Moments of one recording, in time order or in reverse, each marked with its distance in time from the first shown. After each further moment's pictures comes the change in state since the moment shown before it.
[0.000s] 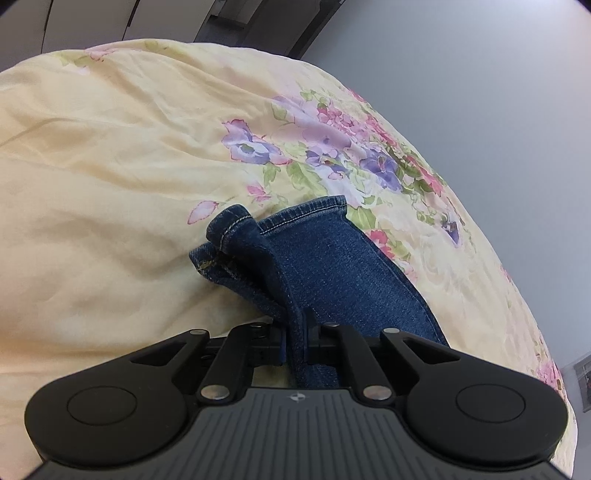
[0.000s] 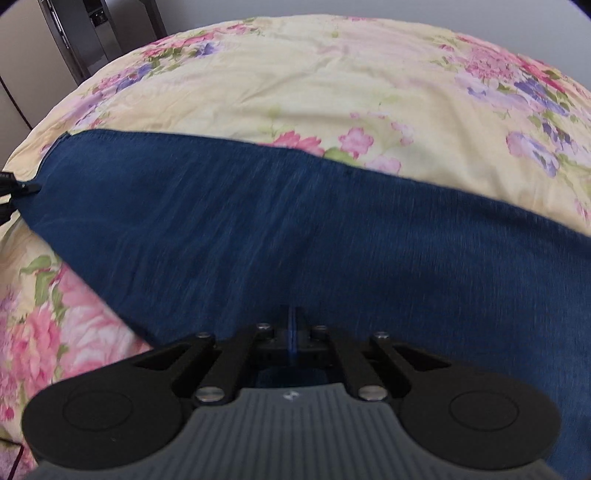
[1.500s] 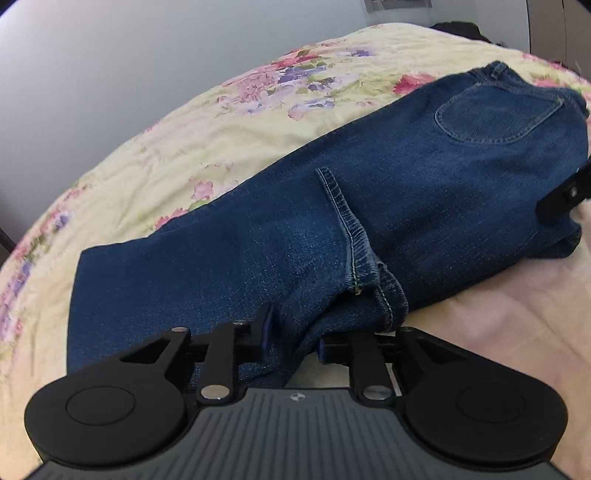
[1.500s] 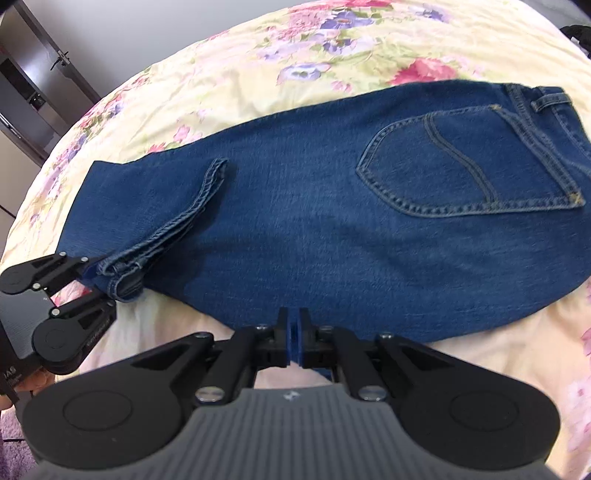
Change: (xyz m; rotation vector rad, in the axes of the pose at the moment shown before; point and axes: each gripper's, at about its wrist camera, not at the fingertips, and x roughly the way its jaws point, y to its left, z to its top) left arm -0.096 -0.291 -0.384 1.377 0.154 -0.200; right arm -0.139 -0.175 -0.138 0.337 -0.025 0.026
